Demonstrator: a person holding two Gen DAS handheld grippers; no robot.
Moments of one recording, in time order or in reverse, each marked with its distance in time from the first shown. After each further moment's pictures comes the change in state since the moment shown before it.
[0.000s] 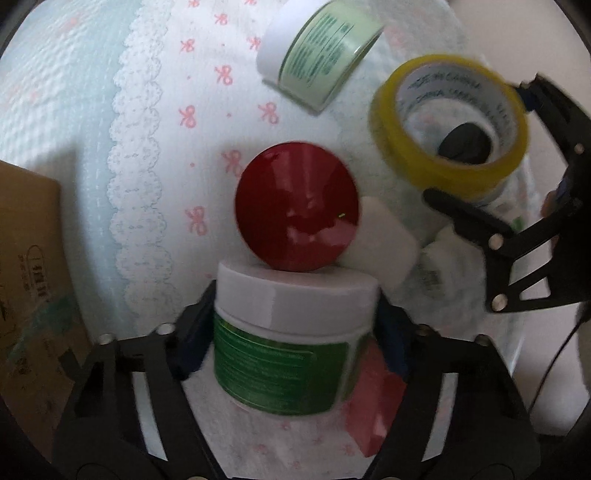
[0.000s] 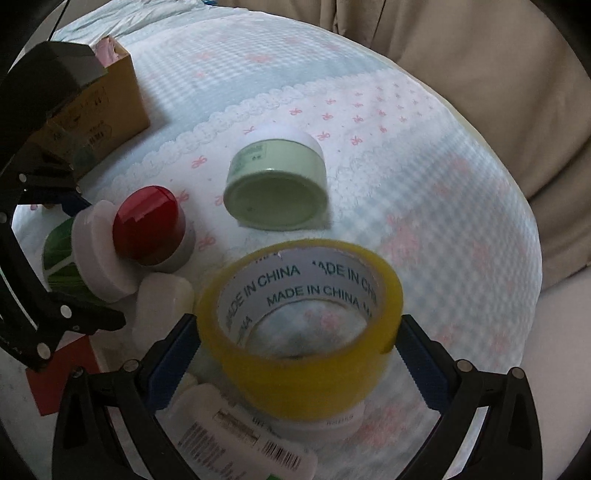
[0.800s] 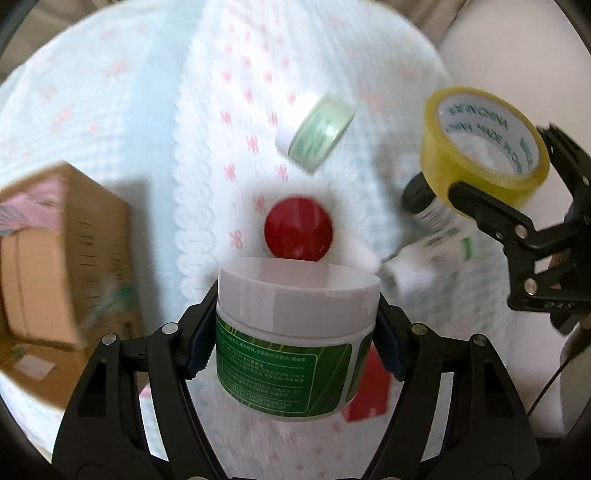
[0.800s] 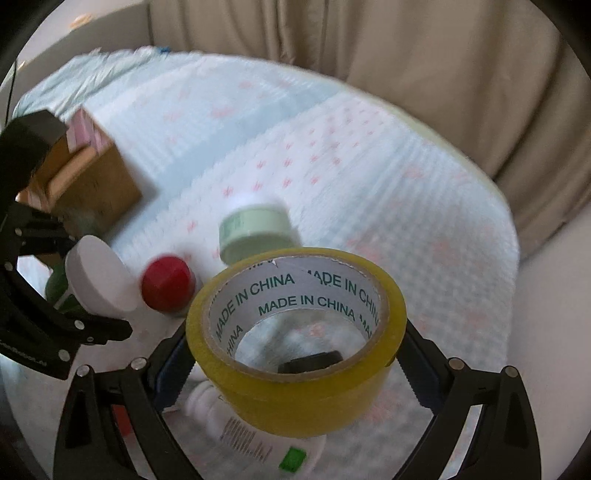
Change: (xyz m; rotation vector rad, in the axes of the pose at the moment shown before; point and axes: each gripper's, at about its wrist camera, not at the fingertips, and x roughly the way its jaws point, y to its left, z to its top) left arm -0.105 0.000 -0.027 -0.032 -0.187 0.017; right arm -0.067 -0.015 0.009 0.225 -0.107 -0.035
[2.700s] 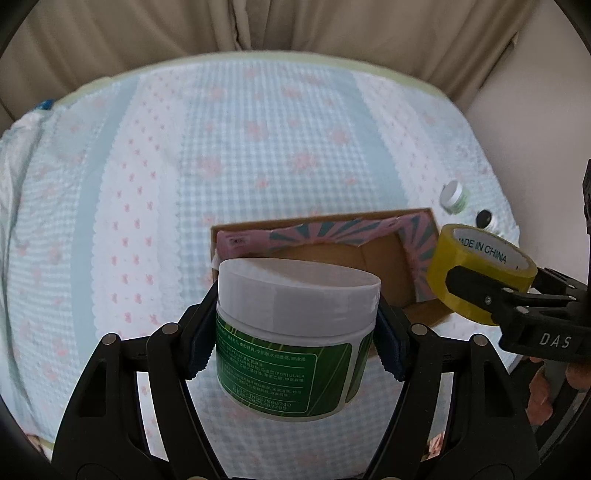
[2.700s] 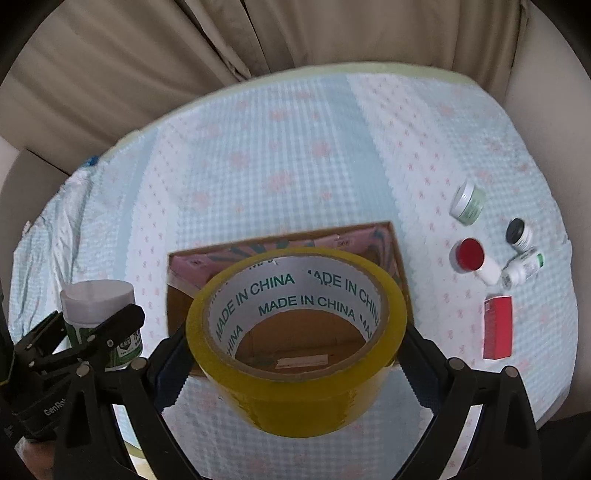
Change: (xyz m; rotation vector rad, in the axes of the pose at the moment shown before) left arm -0.211 0.354 -0.016 0.054 -0.122 0.032; right arm -0.052 0.289 0.212 0.778 0.195 0.004
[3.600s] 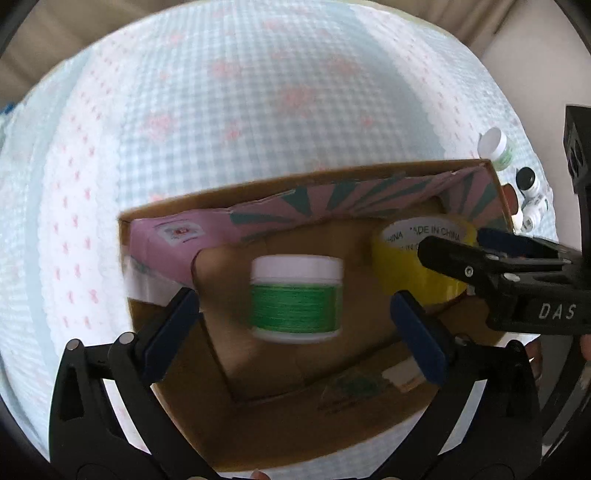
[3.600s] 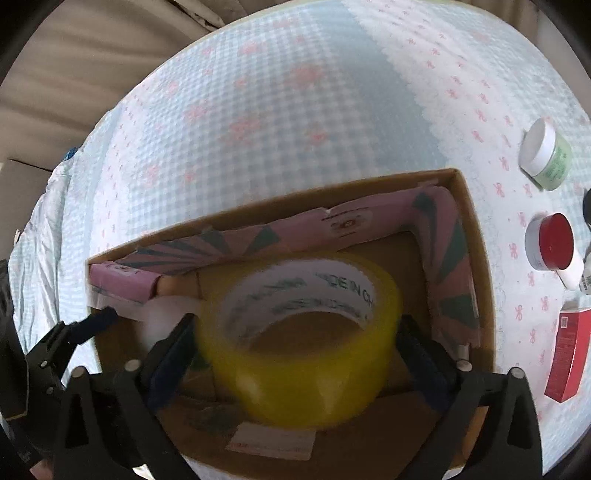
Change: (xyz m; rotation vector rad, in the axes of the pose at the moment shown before) left arm 0.136 -0.020 0.007 0.092 0.126 0.035; right arm 0.148 -0.041 0.020 0.054 0.138 0.104
